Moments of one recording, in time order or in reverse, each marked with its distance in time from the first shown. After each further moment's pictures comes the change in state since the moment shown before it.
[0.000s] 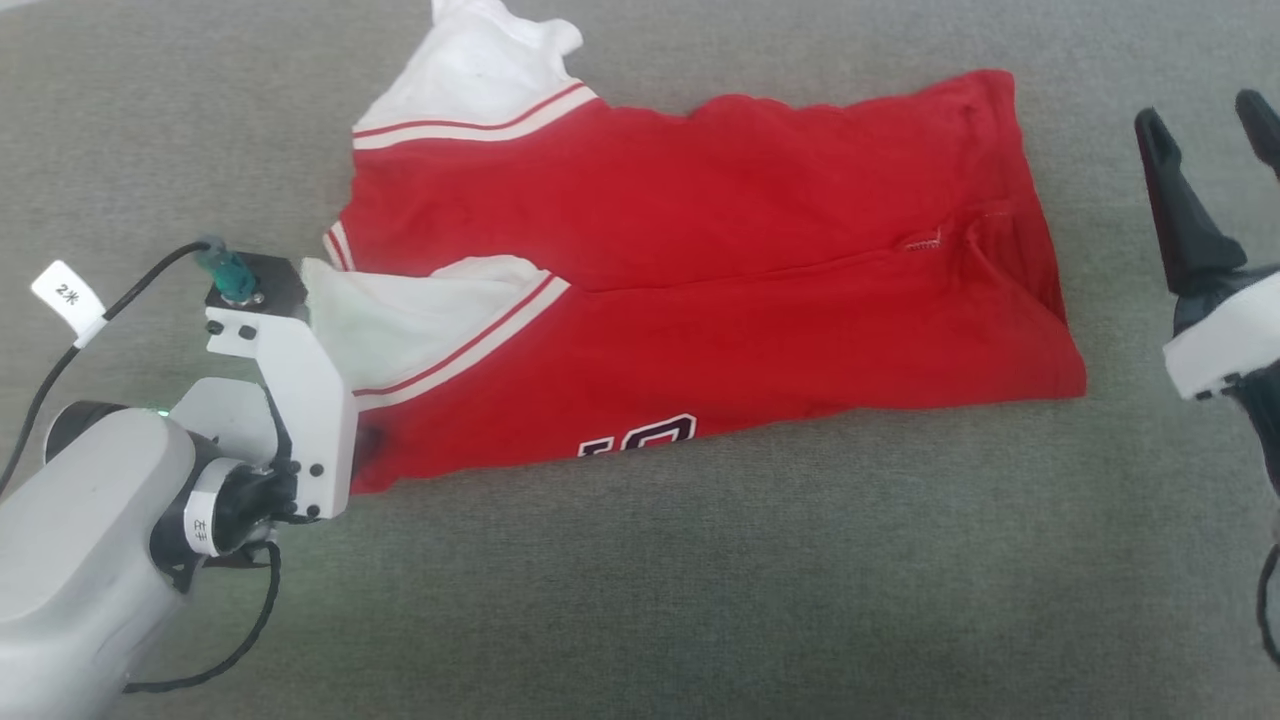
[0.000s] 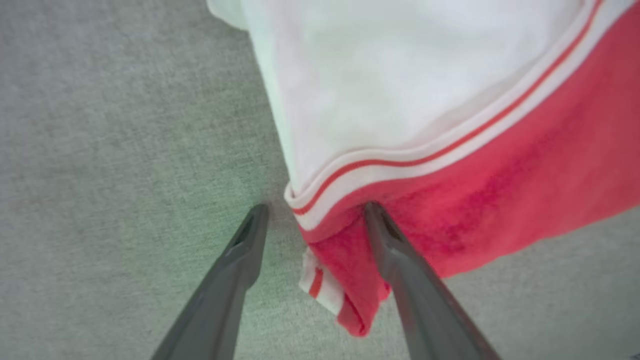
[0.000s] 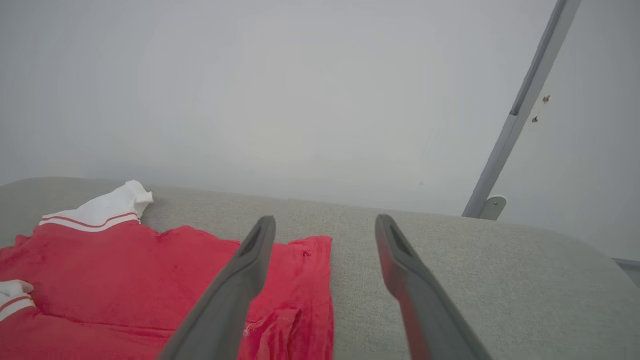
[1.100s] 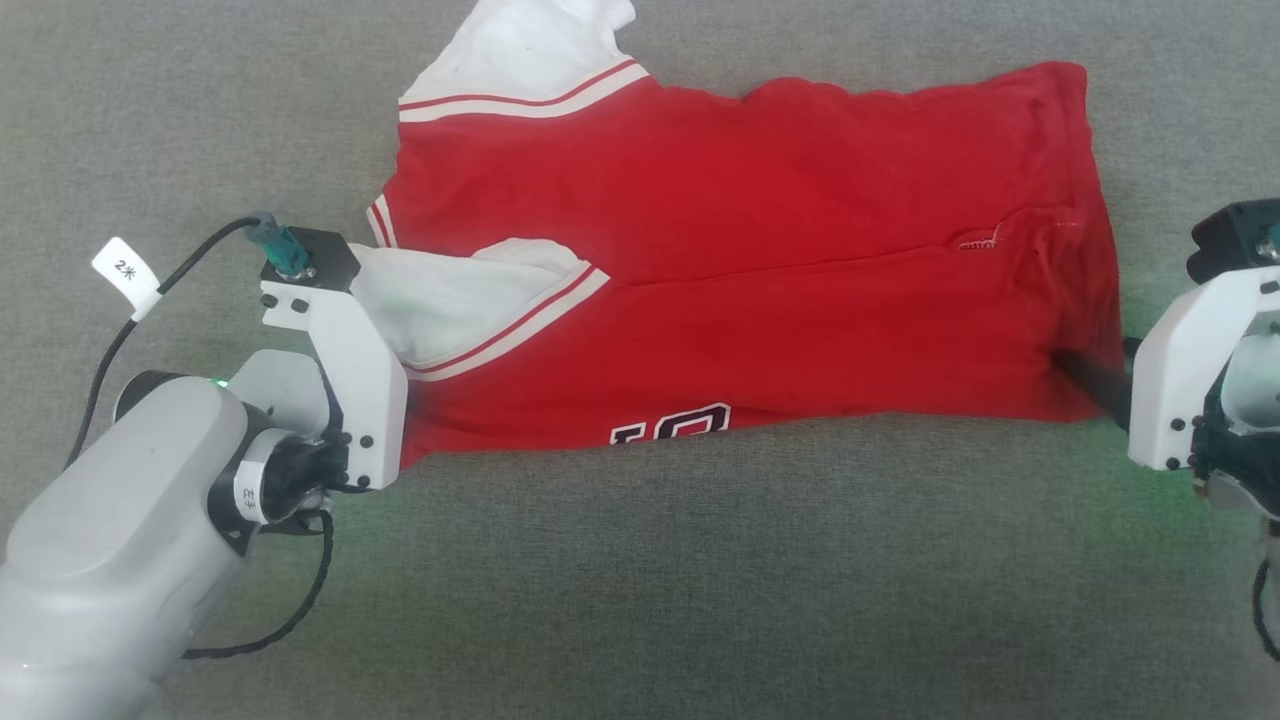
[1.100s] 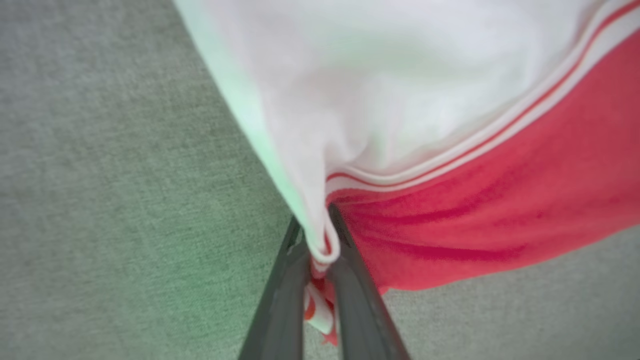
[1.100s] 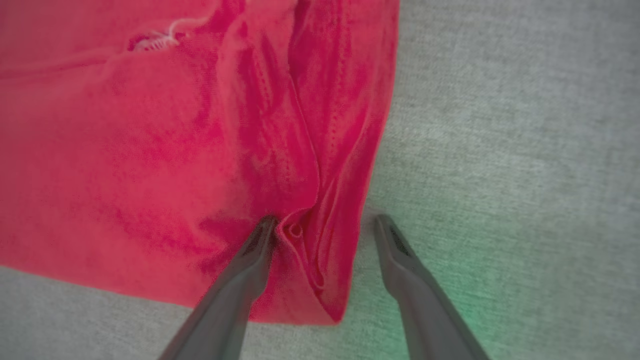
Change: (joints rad) left arm -0.055 -0.121 -0.020 0.139 -0.017 -0.090 -0.042; right arm -0.003 -0.032 0.054 0.228 0.118 0.000 0.659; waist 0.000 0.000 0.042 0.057
